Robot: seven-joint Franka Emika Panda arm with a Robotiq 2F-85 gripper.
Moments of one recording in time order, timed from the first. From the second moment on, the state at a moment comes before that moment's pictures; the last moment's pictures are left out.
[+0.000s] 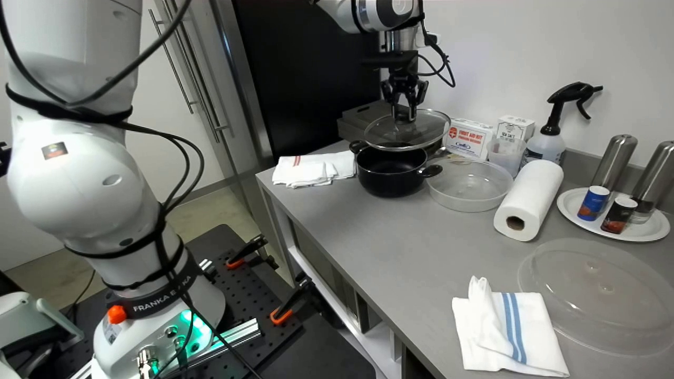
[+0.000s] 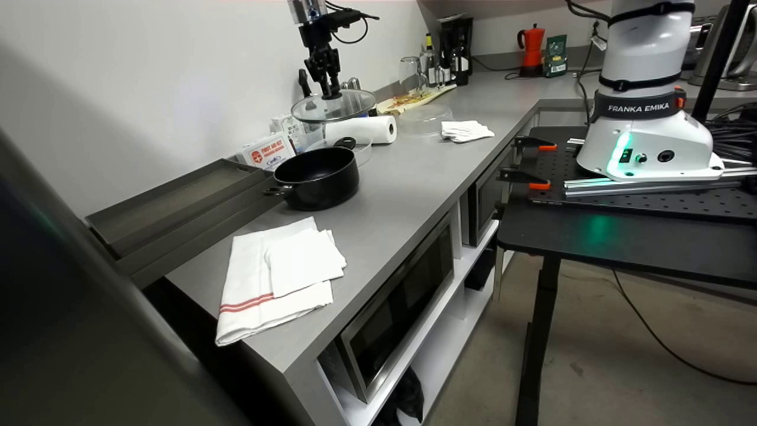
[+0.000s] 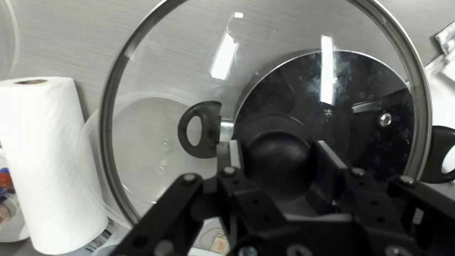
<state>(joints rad) -0.01 0.48 0.00 -1.60 -0.08 2.09 -0.03</state>
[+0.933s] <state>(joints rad) -0.21 0.24 -0.08 -1.99 0.17 2.24 -0.14</state>
